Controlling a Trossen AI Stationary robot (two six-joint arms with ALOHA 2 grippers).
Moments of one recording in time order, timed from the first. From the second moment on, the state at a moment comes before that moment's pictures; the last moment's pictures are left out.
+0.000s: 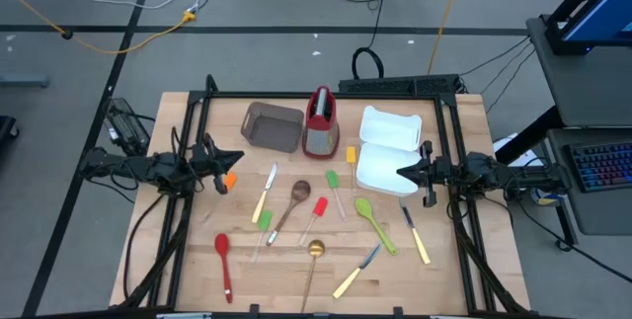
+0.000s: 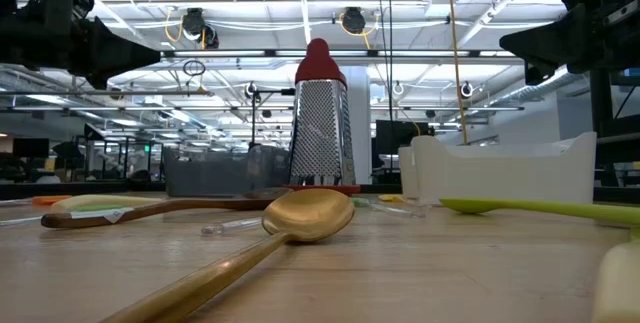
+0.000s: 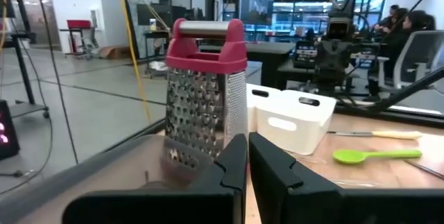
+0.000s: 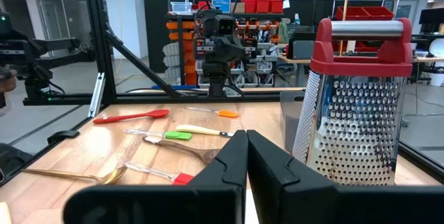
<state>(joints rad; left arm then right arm) -0.18 0.03 0.02 0.06 -0.54 -0.01 0.05 0.01 0.02 0.06 0.08 0.01</state>
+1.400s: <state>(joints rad) -0.19 0.31 0.46 -0.25 -0.60 -0.02 0.05 0.55 0.02 1.06 0.15 -0.20</state>
